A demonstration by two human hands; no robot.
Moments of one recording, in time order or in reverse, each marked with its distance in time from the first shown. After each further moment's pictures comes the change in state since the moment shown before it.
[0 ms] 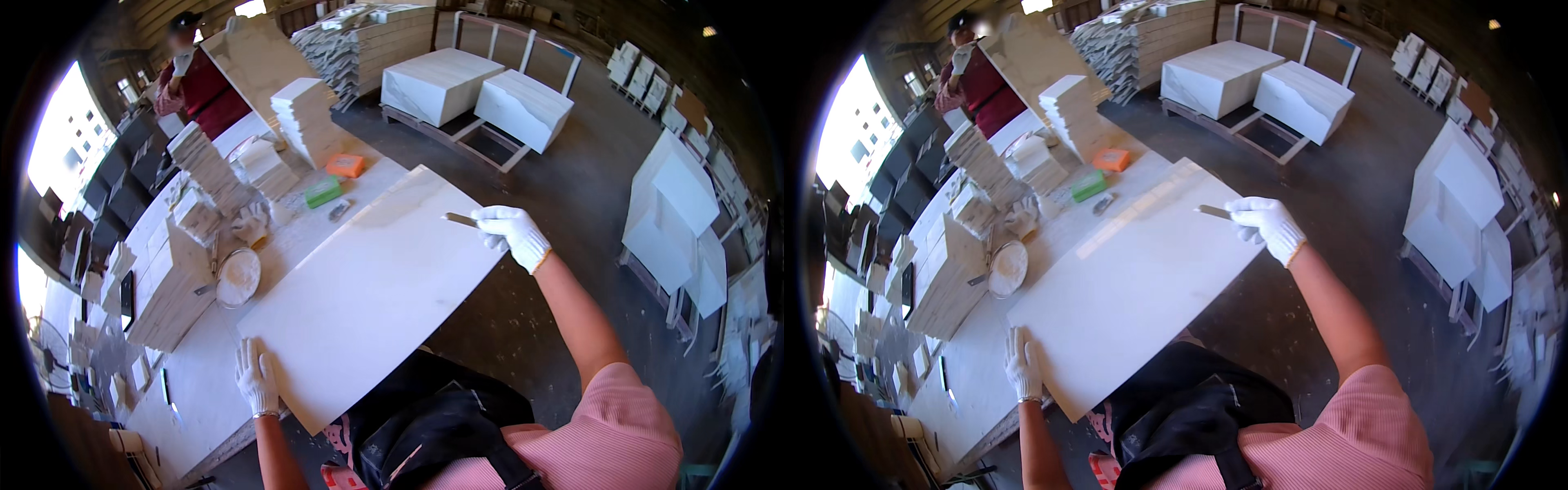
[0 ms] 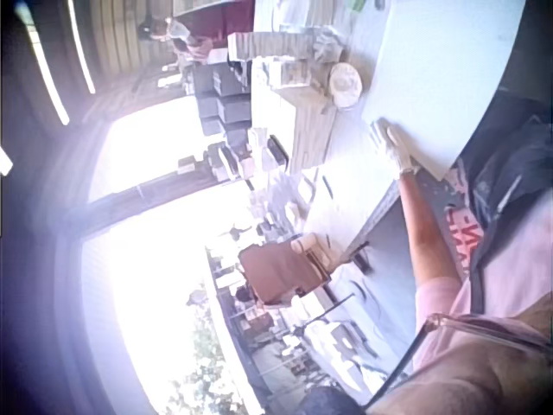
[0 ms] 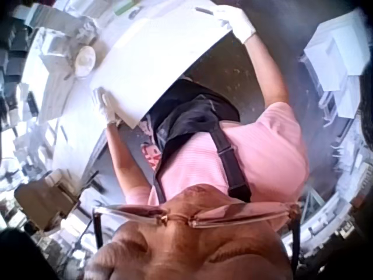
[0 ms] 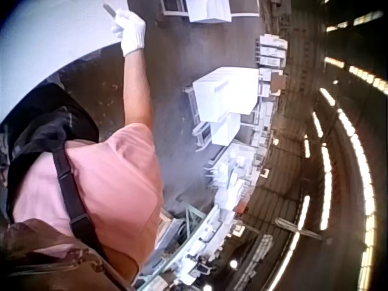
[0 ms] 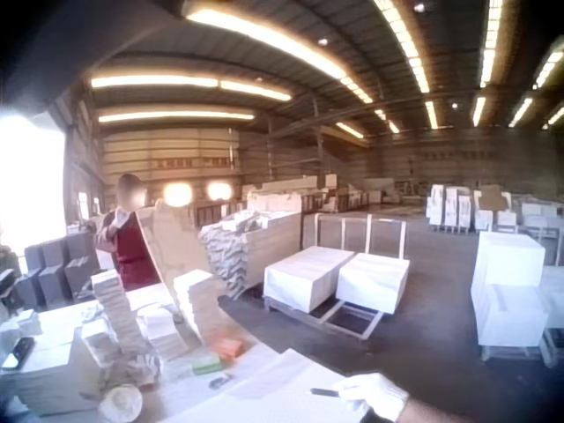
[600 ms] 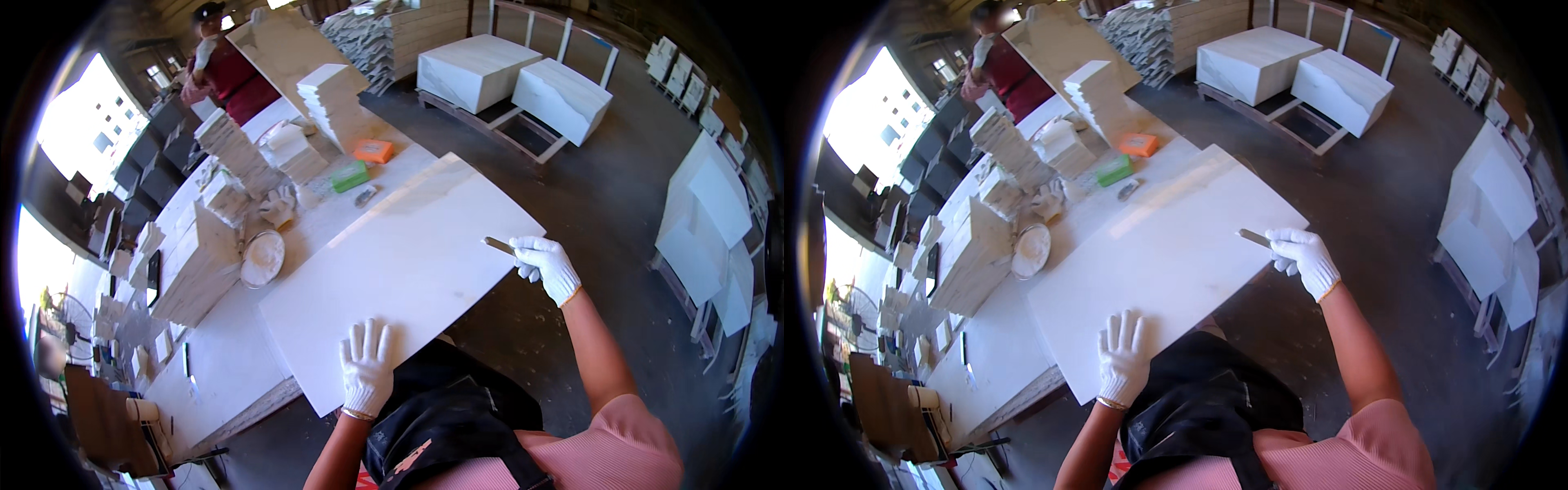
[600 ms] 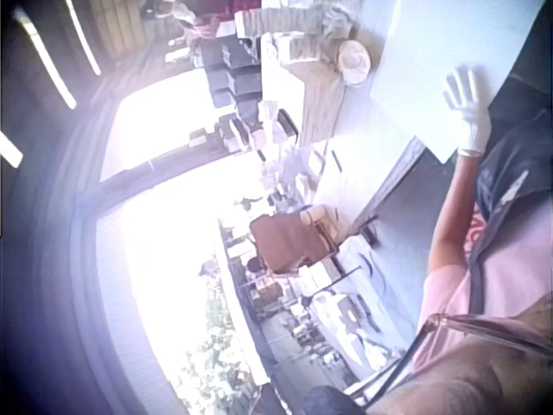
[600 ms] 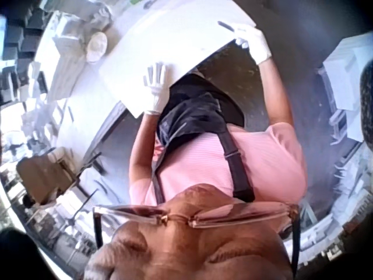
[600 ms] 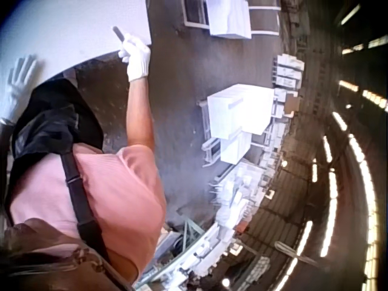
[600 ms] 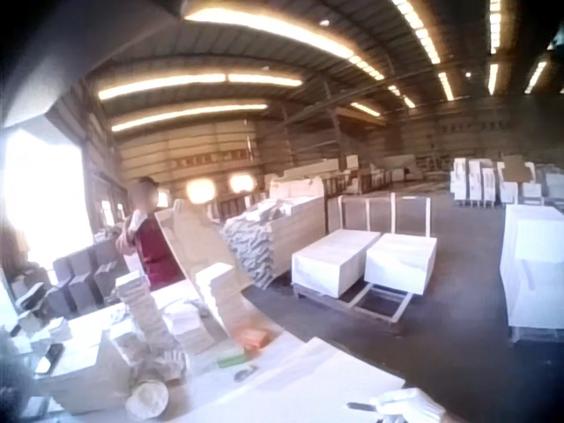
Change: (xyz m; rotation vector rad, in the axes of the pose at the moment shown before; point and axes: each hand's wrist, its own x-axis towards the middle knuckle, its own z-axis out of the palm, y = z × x) left_hand -0.057 0.198 -0.007 0.160 -0.274 0.472; right_hand -0.039 0.049 -0.011 0.131 -0.005 0.116
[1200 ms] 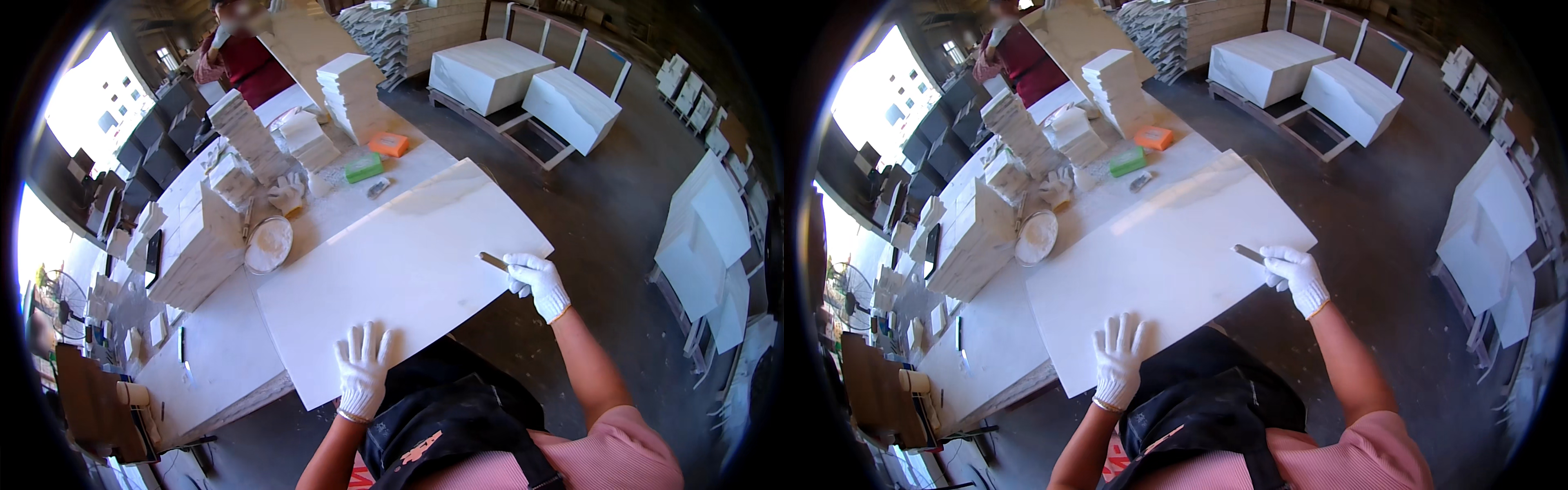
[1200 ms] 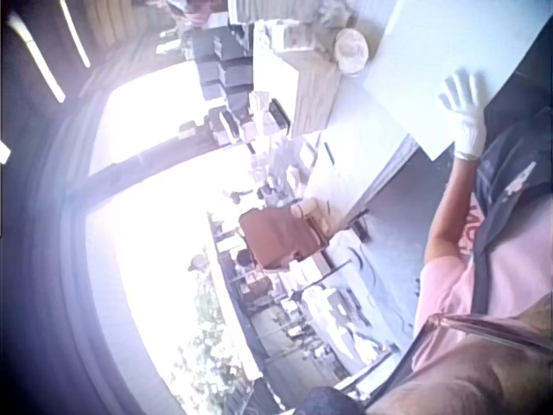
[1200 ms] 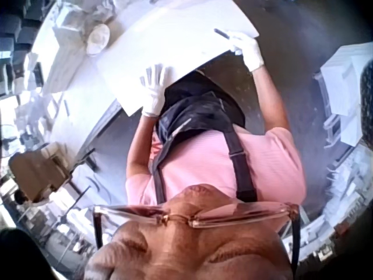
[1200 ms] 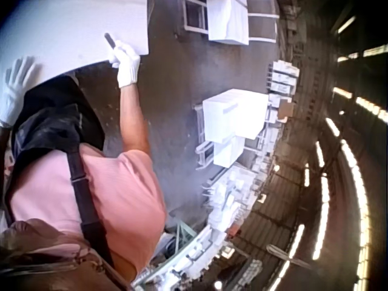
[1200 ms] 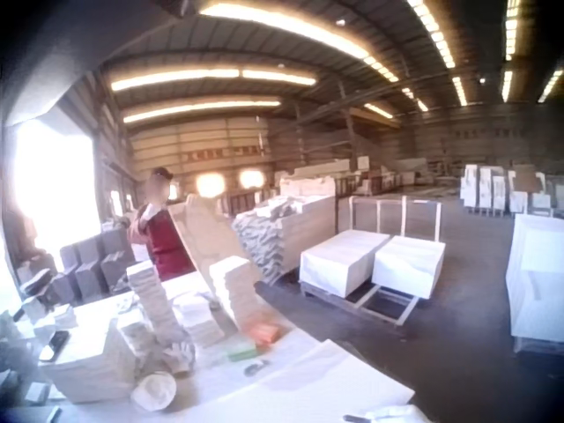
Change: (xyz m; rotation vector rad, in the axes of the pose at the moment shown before) left_hand -0.019 -0.013 -0.002 0.002 0.049 0.023; right_hand -0.010 0.025 0.033 -0.059 -0.012 -0.032
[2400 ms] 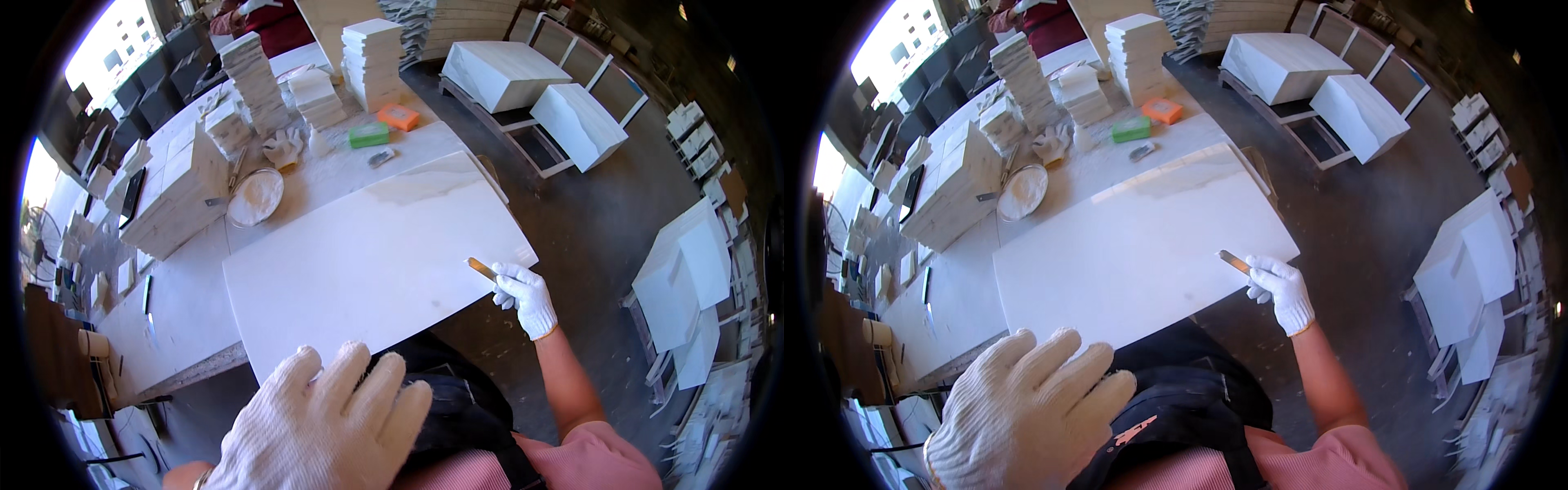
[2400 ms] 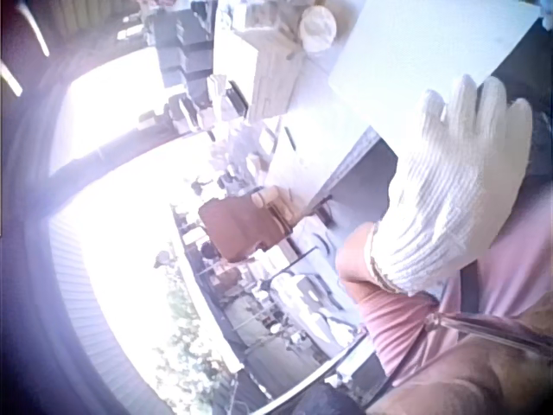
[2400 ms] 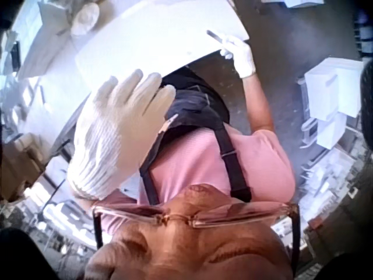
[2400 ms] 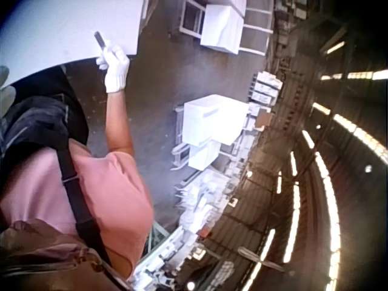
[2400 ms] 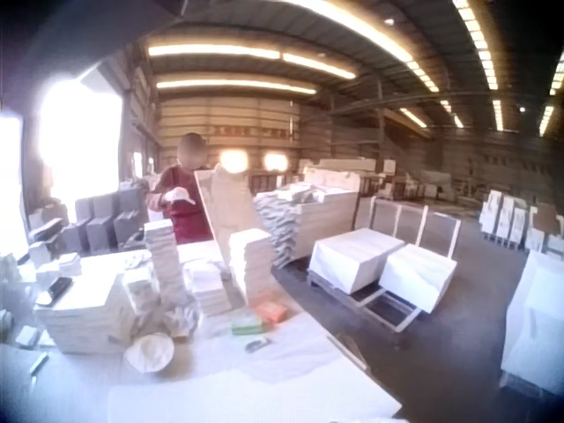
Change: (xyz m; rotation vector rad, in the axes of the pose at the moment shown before) left_hand 0.031 0.032 -0.302 -0.104 -0.298 0.280; right_hand -0.028 -0.003 0.021 0.001 -0.050 0.063
